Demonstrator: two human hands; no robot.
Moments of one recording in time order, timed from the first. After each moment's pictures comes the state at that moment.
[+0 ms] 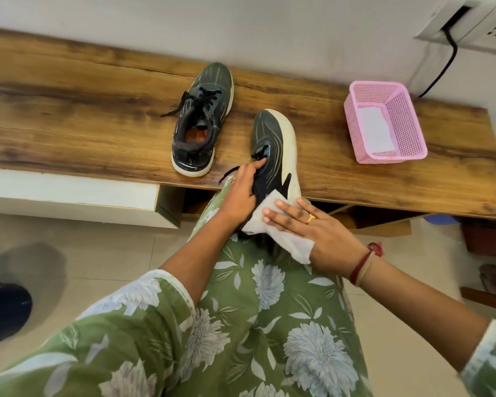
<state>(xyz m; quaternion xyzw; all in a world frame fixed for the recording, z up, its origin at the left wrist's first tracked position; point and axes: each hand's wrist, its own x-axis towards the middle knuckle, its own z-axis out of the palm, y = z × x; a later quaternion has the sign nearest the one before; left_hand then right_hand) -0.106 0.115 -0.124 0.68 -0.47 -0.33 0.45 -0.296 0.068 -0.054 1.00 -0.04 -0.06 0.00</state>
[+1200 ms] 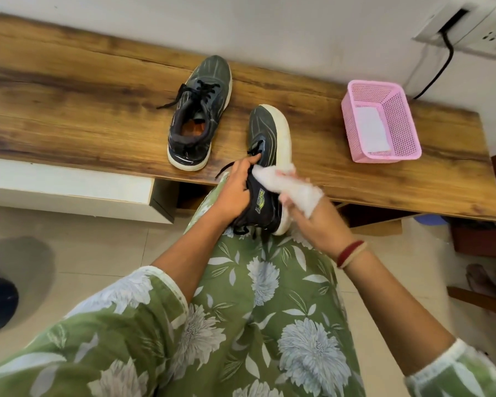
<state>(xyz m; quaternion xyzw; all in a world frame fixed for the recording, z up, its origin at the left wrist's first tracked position) -0.104 0.115 -0.126 0.67 -0.44 -0.36 0.47 -0.272 0.072 -0.036 0.86 -0.32 0.10 -0.38</state>
